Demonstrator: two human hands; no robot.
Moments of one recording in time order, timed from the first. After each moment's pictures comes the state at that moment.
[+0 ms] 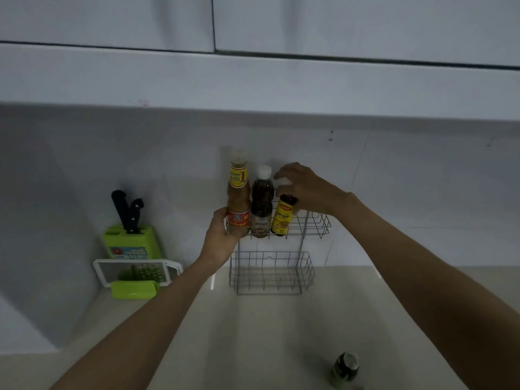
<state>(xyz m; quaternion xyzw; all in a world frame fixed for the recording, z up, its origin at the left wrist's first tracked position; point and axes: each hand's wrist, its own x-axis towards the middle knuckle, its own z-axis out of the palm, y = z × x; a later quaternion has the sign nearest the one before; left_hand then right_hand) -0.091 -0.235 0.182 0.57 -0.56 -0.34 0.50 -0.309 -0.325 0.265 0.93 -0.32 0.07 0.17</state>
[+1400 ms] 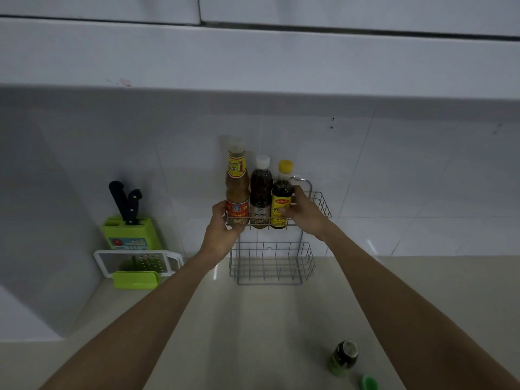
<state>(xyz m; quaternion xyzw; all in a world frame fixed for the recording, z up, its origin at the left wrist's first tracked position) -0.091 -0.241 0.165 0.57 -0.55 -0.38 0.48 -0.297 -0.299 0.189 0.69 -0.52 0.34 -0.38</state>
